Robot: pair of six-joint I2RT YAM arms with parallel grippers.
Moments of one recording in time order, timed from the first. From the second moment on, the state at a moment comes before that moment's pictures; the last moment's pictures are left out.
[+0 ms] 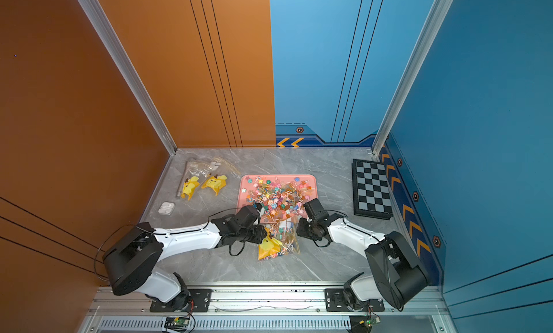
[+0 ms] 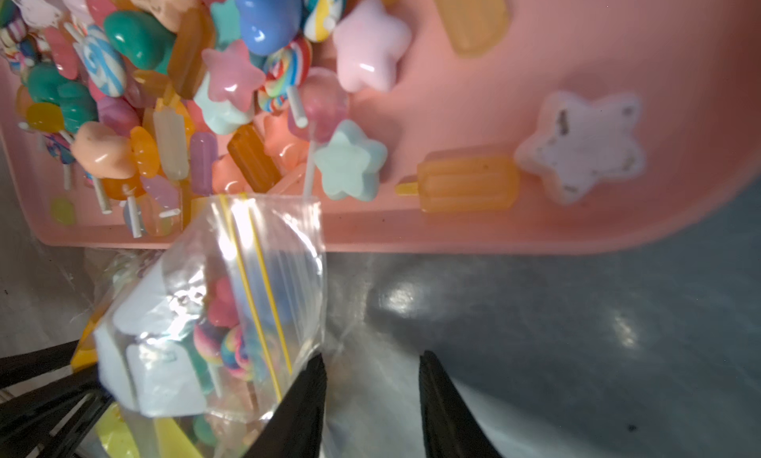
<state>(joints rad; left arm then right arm) -0.85 1.52 0.74 -0.17 0.05 -0.61 0.51 1.40 0.63 -0.32 -0.20 0.73</state>
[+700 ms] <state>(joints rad) -0.87 1.39 0.82 -0.24 0.00 -0.57 0.50 1.32 0.51 0.05 -0.43 0.87</state>
